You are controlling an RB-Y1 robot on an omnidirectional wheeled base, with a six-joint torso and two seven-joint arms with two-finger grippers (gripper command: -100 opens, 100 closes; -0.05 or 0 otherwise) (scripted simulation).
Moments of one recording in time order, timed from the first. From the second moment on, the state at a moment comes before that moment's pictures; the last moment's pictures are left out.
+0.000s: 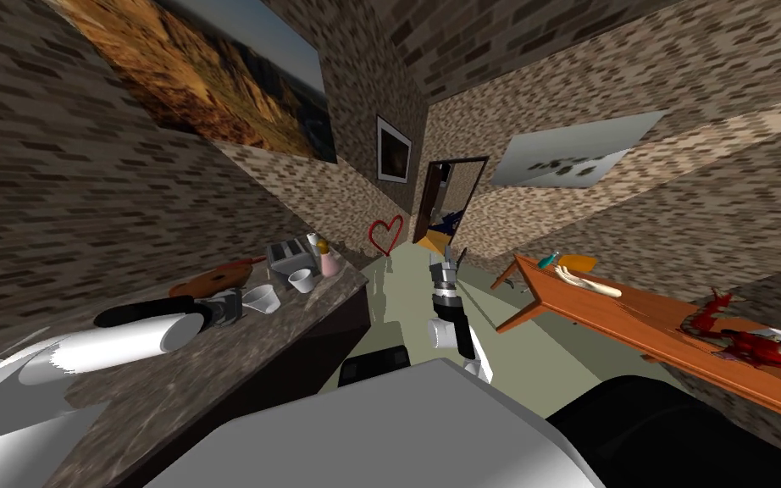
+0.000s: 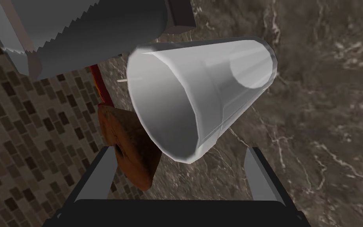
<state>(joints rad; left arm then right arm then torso) 0.12 0.65 0.39 -1.92 0.44 1.16 0.21 0.46 0.04 -0.01 -2.22 -0.01 -0.45 -0.03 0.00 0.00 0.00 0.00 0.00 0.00</state>
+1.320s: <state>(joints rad) 0.03 0.75 0.47 -1.81 0.52 1.55 0.22 0.46 0.04 -0.01 -2.22 -0.01 -0.45 -0.03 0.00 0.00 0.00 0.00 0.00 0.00</state>
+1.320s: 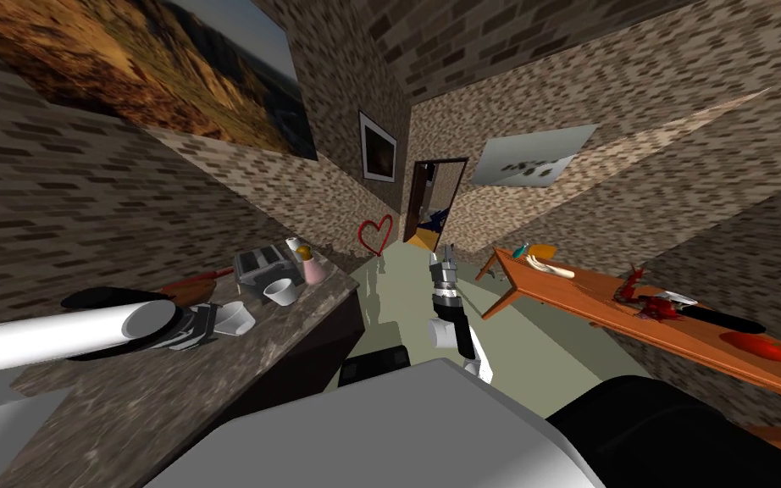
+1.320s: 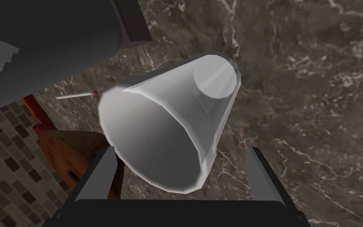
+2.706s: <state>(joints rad) -0.03 0.81 0.52 -1.74 0.57 1.92 0.23 0.46 0.04 -0.01 -2.22 -0.01 -0.45 -0.03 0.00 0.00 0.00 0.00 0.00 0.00</state>
